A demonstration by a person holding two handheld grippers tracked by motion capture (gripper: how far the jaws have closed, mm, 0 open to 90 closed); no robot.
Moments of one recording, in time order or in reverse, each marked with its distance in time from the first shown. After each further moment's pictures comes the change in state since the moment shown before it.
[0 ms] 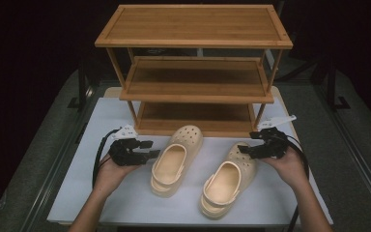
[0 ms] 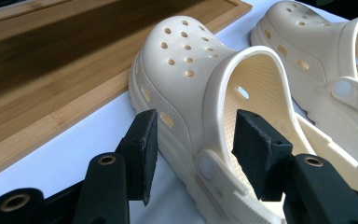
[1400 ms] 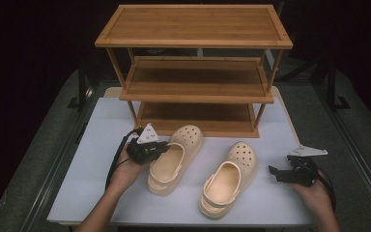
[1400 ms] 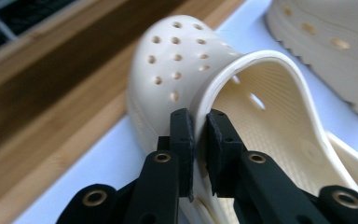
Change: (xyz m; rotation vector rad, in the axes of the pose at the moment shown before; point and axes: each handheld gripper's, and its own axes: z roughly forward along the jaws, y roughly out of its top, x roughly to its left) left arm -0.022 0.017 0.032 0.055 0.145 0.206; right arm -0.030 -0.114 -0.016 0.041 -0.256 0.180
